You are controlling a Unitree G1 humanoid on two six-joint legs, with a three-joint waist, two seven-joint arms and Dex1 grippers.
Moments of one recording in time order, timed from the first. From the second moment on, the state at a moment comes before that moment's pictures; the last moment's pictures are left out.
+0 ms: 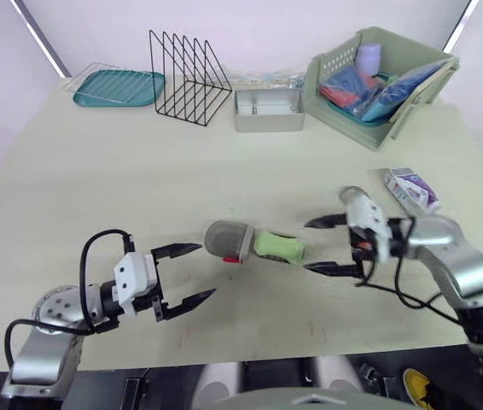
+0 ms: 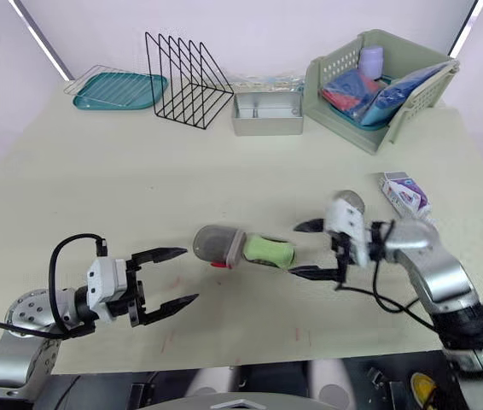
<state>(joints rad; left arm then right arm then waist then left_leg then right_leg) 0.19 0.72 0.15 -0.24 -0.41 -0.11 -1.14 -0.22 -0.62 0.06 -0.10 0.42 0.19 1.32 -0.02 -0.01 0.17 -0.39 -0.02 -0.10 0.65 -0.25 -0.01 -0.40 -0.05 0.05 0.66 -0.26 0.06</state>
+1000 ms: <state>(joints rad) -0.49 0.86 -0.16 0.22 -0.24 -0.04 -1.49 -0.14 -0.56 -0.01 0.26 0.47 -0.33 1.59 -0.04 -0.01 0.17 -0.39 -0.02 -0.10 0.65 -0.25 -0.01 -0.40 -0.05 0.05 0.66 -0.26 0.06</state>
